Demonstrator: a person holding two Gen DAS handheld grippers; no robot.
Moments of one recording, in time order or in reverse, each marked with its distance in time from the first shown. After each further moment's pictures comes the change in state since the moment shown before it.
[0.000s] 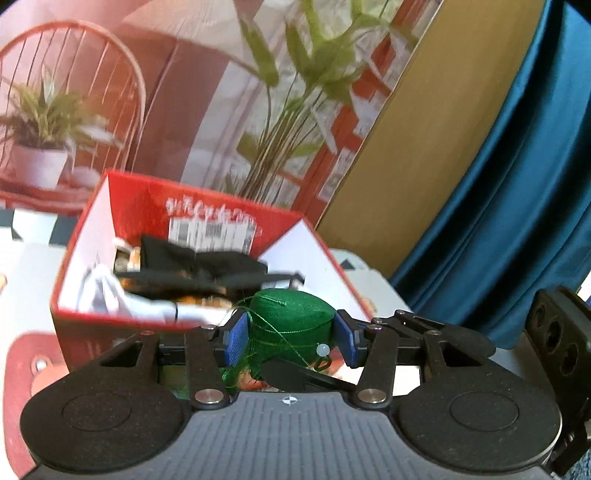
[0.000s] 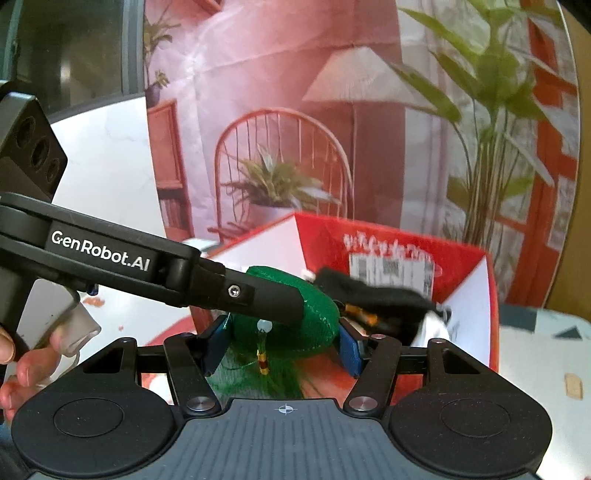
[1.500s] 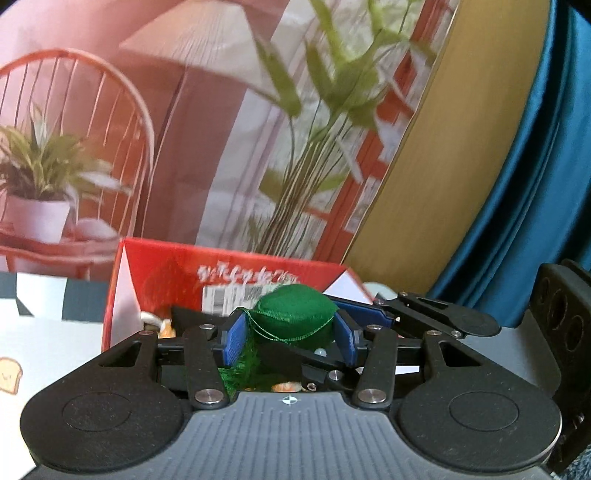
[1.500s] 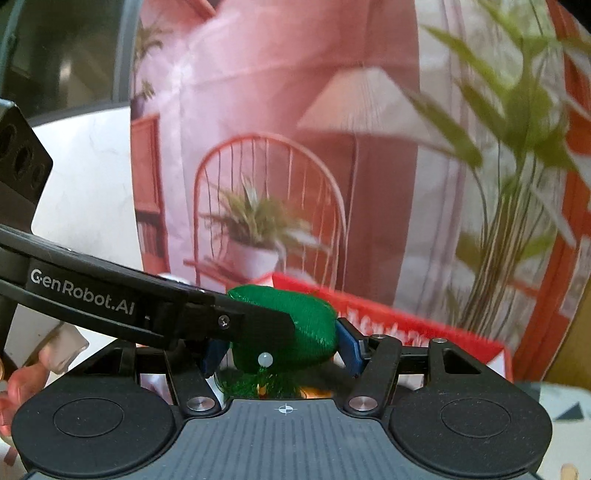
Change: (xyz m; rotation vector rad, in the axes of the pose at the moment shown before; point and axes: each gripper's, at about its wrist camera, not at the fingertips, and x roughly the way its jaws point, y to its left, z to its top) left arm 0.038 0.052 0.048 0.054 -0.035 0.032; right arm 0.090 -0.018 0.065 -0.054 -0.041 -0.041
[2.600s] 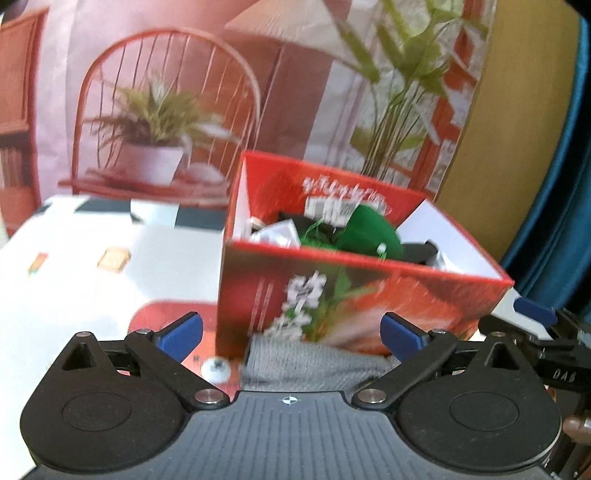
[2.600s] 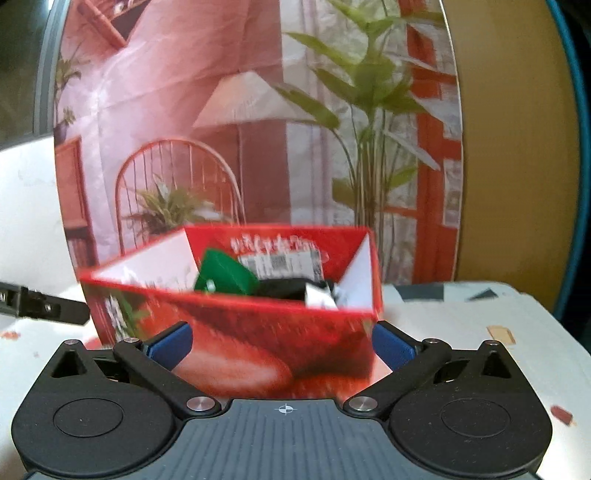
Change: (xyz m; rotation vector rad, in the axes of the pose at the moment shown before) left arm -0.067 -0.001 -0.098 -0.042 0.030 0.312; right arm -0.113 -0.009 -0.128 0.193 -0.063 -0.281
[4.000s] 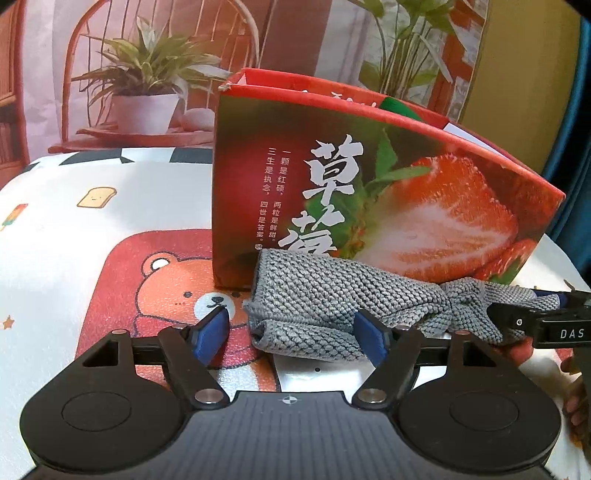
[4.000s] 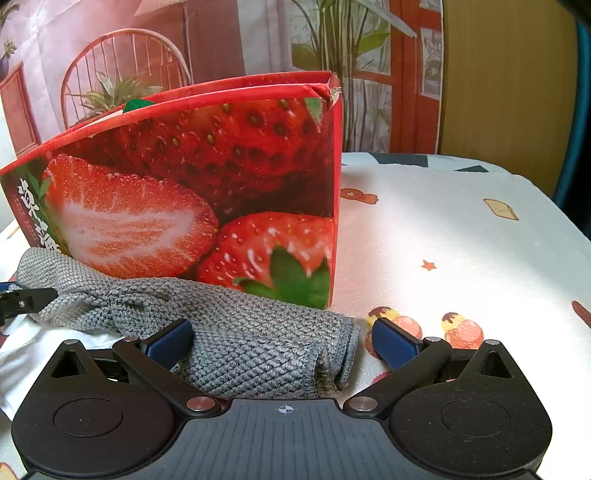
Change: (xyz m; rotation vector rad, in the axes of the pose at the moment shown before) left arm 0.054 0.007 -0.050 0.068 0.095 0.030; right arm 0.061 -0.030 -0.062 0.080 0.332 -0.077
